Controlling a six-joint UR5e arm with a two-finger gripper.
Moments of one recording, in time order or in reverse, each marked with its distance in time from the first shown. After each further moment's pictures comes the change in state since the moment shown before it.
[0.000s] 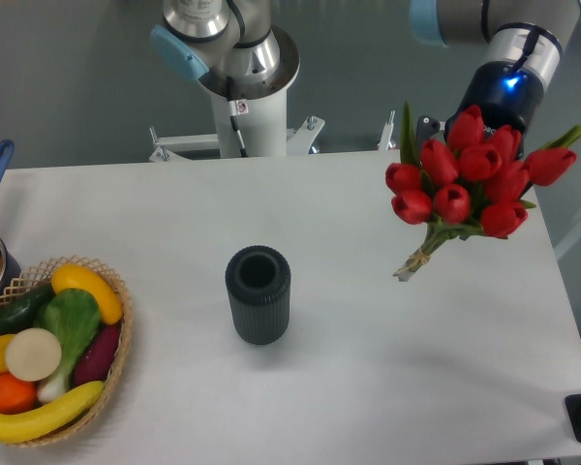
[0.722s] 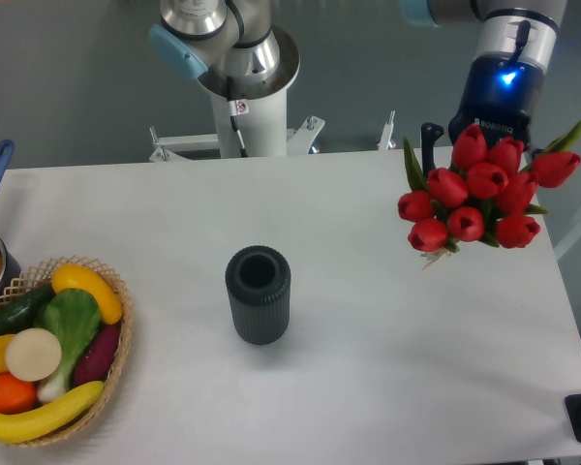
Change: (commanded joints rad) arm -0.032 0.054 -0.002 -0.005 0.334 0.008
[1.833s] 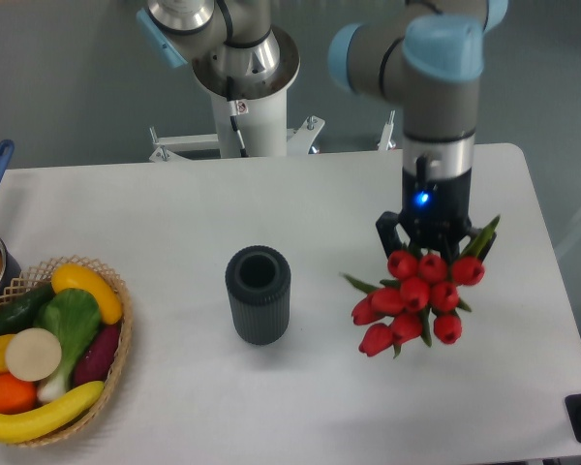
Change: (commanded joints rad) arm -0.287 -0.182 0.020 0.000 0.767 0.155
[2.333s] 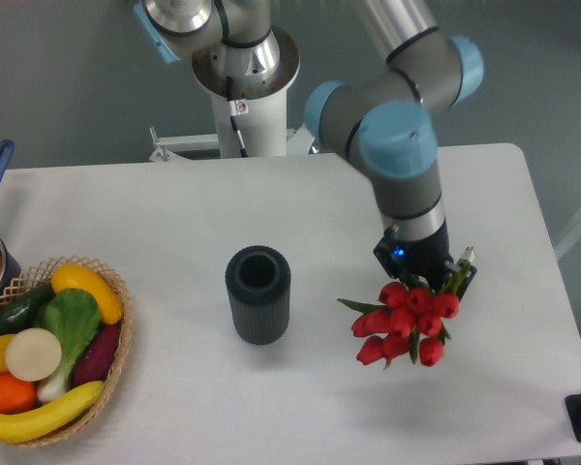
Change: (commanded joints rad) arm -0.100 -0.117 0.005 -0.006 0.315 0.077
